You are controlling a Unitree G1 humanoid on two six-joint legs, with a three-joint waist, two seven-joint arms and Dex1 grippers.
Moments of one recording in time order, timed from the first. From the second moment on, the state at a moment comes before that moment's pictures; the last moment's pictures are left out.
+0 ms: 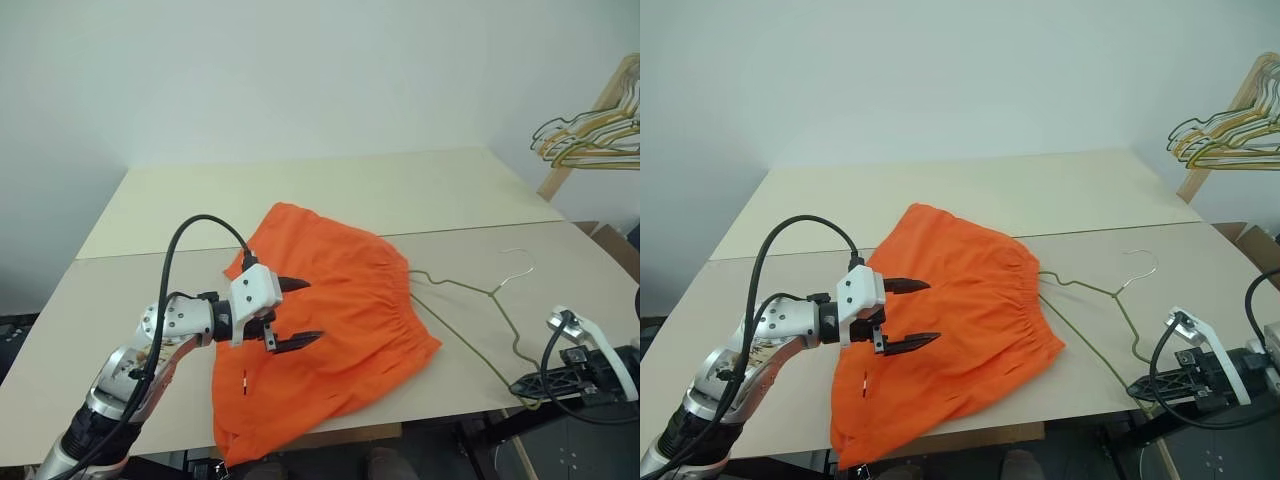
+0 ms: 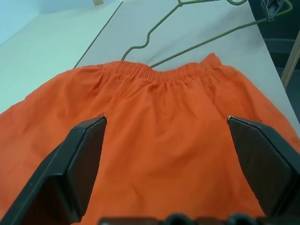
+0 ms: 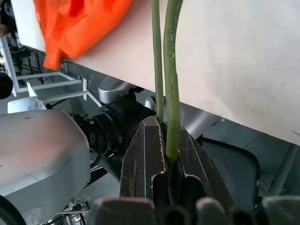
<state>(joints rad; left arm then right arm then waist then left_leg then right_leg) -0.22 0.67 -0.15 -0.47 -0.35 0.45 -0.90 -0.31 -1.32 0.32 0.29 0.67 1.26 1.55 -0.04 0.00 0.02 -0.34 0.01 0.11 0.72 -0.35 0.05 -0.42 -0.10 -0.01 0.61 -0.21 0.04</state>
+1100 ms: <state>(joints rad) -0.22 0.67 -0.22 -0.45 -0.24 0.42 -0.92 -0.64 -1.20 0.77 0.40 0.77 1.12 1.56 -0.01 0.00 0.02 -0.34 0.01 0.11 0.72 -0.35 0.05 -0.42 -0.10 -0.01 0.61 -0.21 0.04</state>
